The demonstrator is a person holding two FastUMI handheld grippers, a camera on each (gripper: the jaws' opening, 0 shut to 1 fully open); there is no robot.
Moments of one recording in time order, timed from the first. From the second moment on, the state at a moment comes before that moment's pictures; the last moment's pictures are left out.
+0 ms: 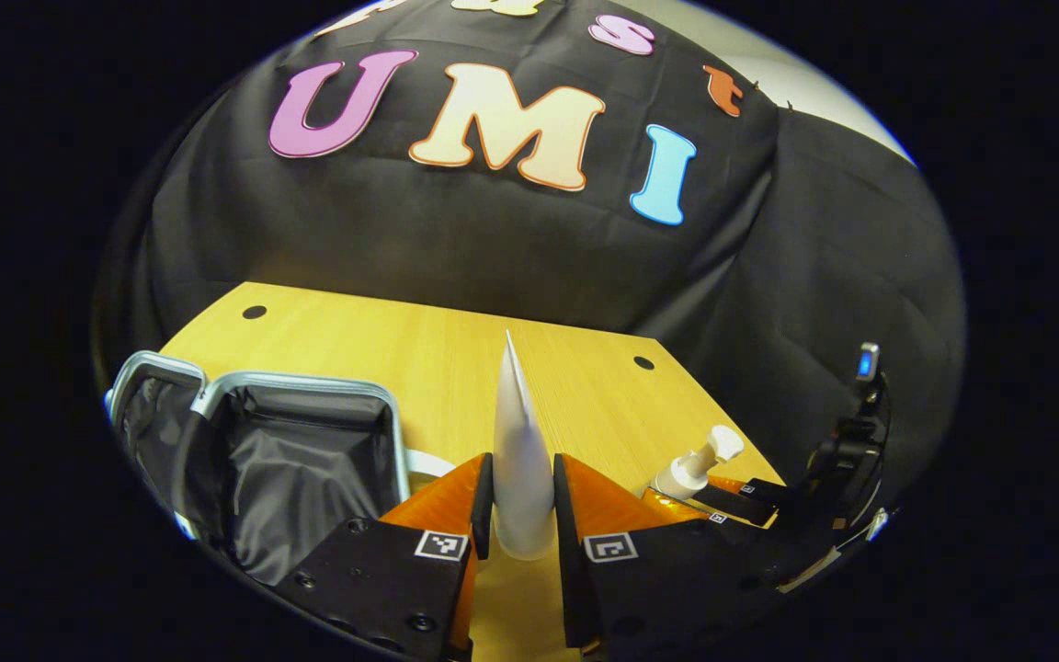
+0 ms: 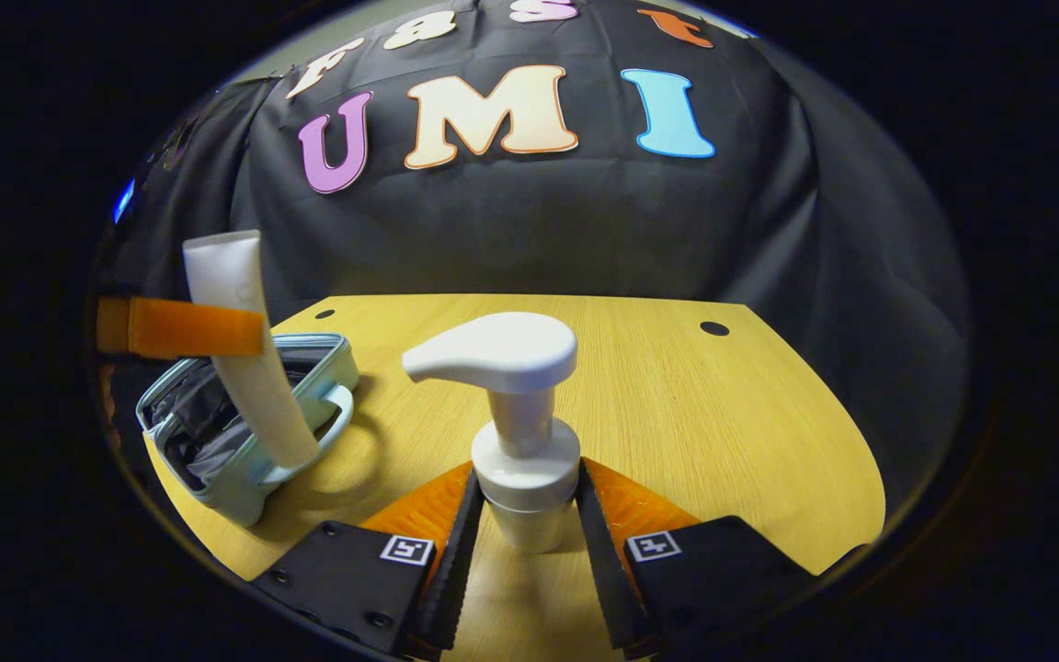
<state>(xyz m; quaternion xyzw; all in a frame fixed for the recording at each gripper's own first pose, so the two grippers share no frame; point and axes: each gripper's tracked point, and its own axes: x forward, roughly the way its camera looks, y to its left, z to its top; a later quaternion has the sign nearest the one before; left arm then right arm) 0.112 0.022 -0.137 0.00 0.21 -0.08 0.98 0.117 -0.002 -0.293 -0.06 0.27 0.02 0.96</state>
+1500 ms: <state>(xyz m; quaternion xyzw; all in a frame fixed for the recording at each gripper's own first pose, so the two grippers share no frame) 0.034 0.318 -0.041 -0.05 0.18 0.09 0.98 0.074 0.286 -0.280 0.05 0.45 0.22 0.86</state>
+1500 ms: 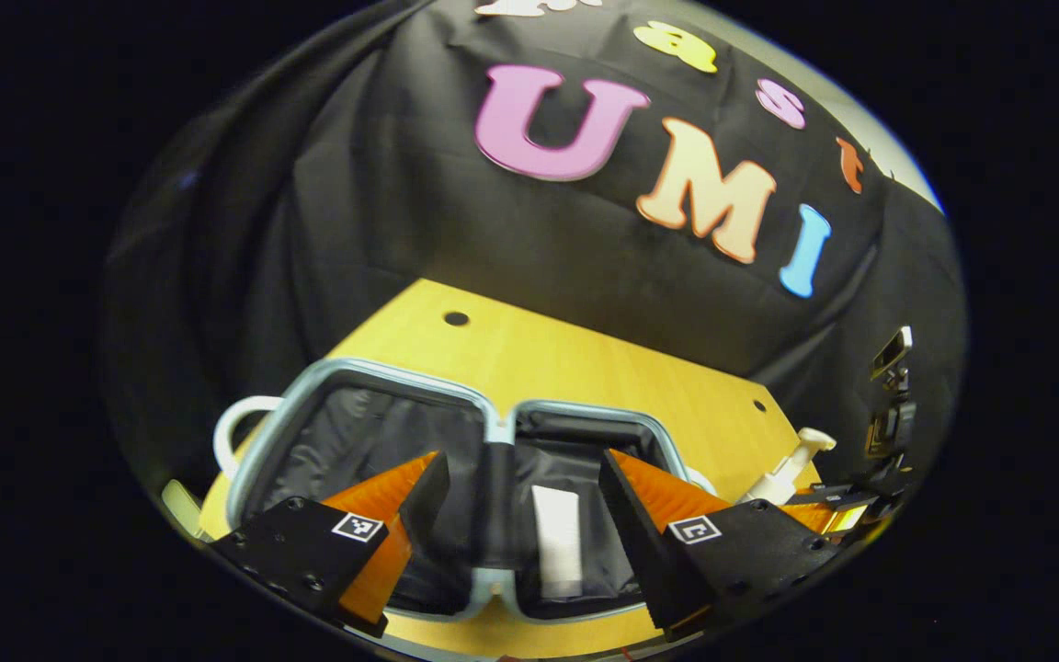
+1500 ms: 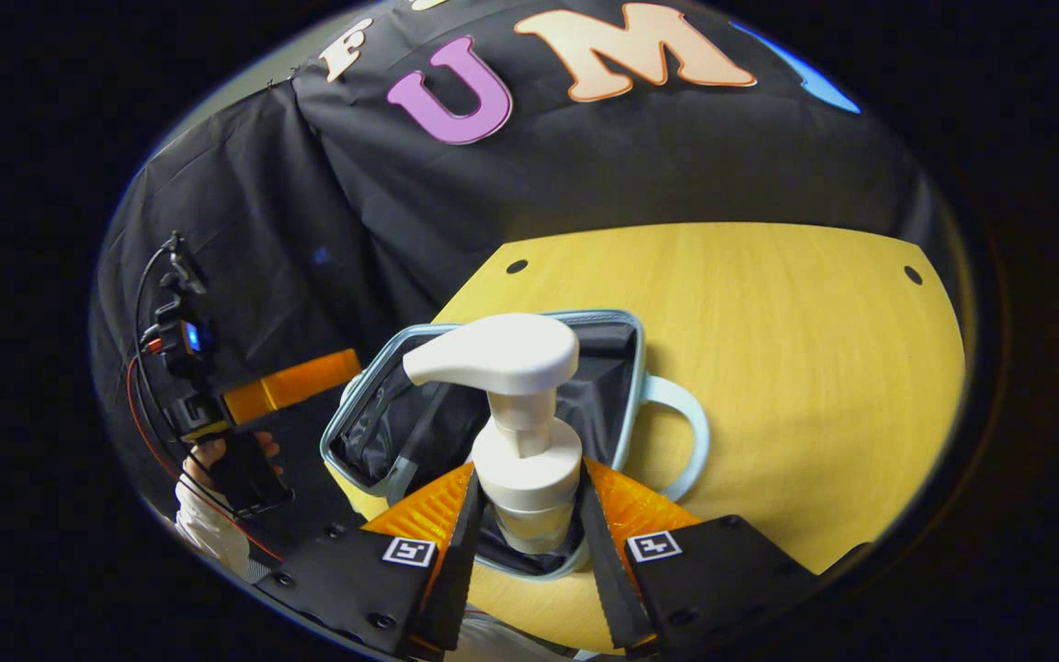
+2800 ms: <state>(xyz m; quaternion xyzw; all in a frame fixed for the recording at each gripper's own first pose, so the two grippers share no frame) -0.041 0.564 -0.061 -0.17 0.12 0.30 0.93 0.084 0.274 -0.161 0.04 0.25 0.21 0.95</state>
